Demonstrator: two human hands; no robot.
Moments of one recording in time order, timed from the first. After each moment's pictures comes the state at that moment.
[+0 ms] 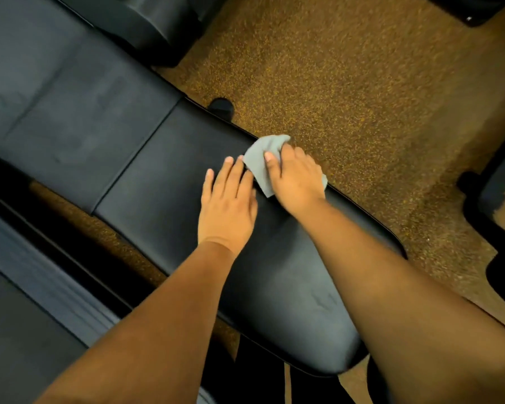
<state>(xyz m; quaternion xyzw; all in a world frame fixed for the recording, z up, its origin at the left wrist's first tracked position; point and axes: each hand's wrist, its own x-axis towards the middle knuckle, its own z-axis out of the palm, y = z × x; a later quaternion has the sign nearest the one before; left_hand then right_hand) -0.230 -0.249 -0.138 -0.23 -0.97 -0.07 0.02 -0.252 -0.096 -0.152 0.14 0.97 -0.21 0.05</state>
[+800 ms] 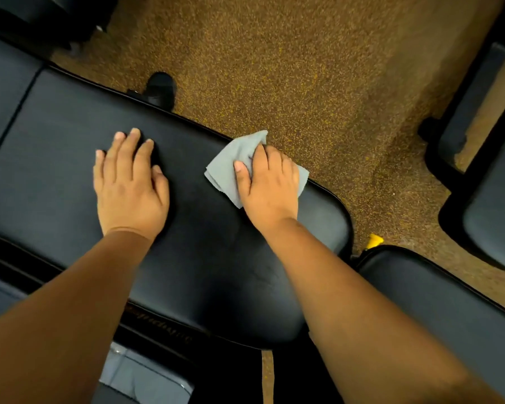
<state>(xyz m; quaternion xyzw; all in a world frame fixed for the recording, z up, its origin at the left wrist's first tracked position) -0.222 -0.240 -0.149 -0.19 -0.97 -0.08 0.11 -0.150 -0.046 -0.186 0.22 0.95 -0.21 -0.04</state>
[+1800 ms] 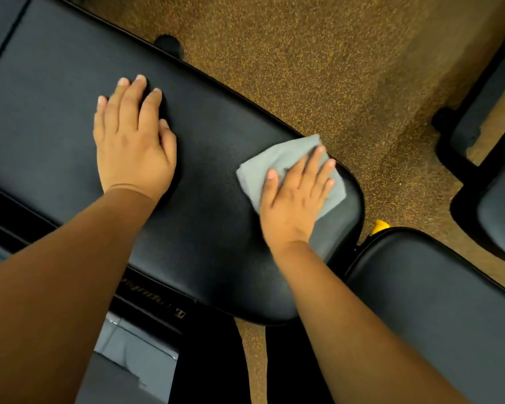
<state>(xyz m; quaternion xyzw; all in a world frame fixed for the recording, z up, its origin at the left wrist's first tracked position) -0.220 -0.241 -0.152 -0.19 -0.97 -0.07 0.13 -0.080 -0.072 -0.201 0.36 0.91 -0.22 -0.01</state>
